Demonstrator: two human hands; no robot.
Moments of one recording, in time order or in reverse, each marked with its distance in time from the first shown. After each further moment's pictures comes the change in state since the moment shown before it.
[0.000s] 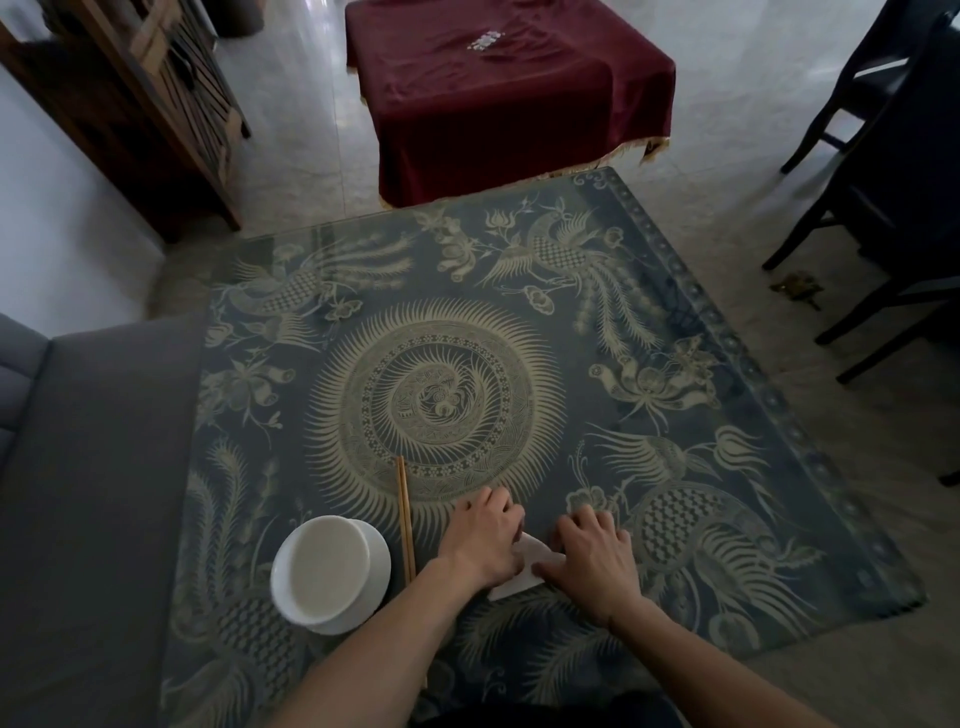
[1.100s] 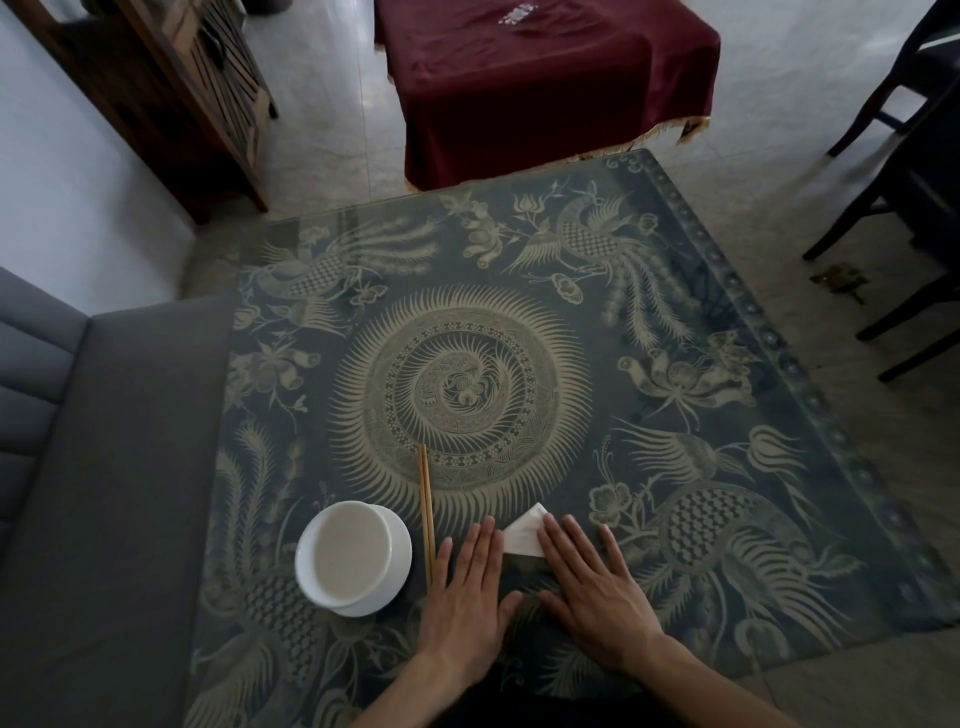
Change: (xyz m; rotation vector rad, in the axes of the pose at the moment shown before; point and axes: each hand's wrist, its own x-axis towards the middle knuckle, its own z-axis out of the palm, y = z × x) left_hand -0.085 -0.007 0.069 0.079 0.112 -0.178; right_hand -0.027 0.008 0.043 -0.180 0.078 -0.434
